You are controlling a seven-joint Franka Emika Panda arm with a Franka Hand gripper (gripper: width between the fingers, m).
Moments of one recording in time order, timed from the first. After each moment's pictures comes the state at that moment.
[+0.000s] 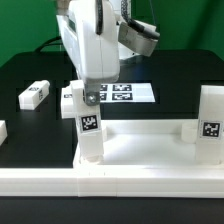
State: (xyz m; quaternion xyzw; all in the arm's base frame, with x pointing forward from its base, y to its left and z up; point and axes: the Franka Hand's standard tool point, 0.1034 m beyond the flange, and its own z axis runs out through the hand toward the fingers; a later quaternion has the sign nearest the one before) arm 0.650 -0.058 0.120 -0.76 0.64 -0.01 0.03
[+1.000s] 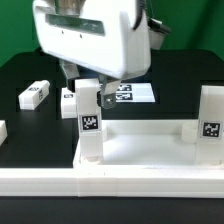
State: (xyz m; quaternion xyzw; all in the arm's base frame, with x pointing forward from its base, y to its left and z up) arm 0.650 -0.063 0.121 -0.92 0.39 -0.02 0.02
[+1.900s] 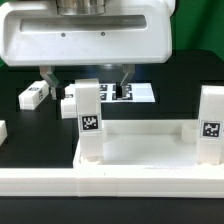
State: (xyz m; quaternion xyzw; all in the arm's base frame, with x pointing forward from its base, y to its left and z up) arm 0.650 -0.061 0.121 -1.00 0.01 -0.02 0.01
